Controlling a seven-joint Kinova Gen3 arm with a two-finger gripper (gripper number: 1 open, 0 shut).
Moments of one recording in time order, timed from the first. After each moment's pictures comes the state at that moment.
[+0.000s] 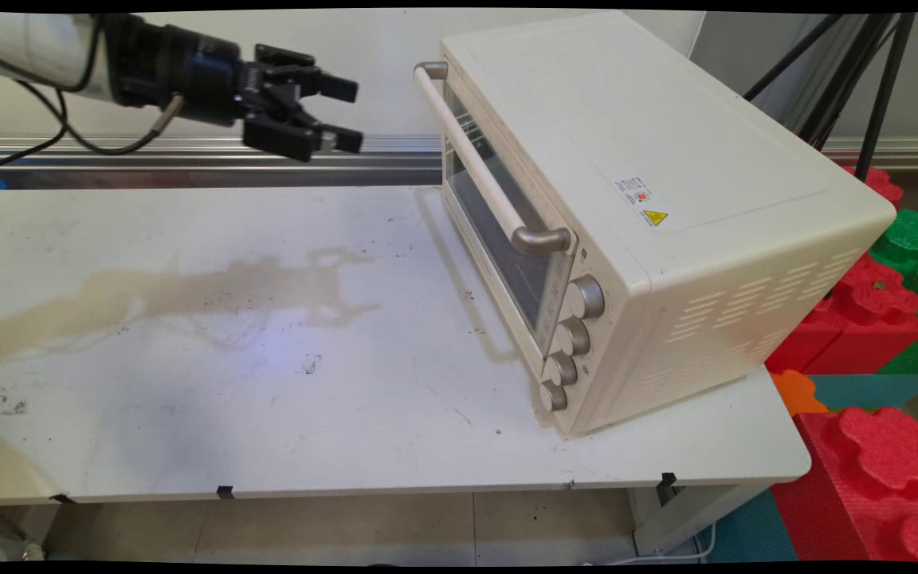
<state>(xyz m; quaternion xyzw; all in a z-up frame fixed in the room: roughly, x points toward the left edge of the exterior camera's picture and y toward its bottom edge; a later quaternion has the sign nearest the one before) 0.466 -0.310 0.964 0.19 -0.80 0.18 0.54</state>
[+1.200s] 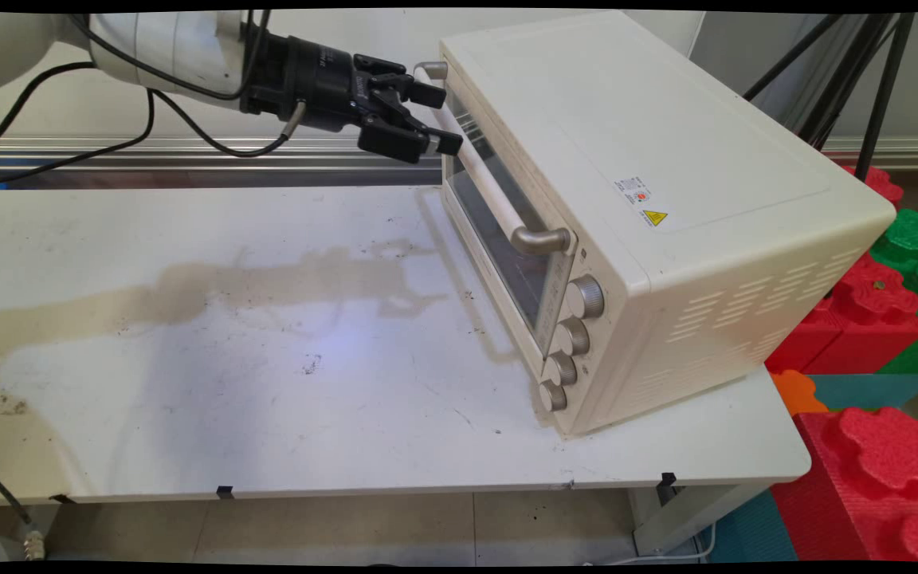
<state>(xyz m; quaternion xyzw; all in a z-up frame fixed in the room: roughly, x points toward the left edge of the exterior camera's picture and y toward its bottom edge) 0.383 -0.360 0.947 0.21 -0.80 0.17 0.54</state>
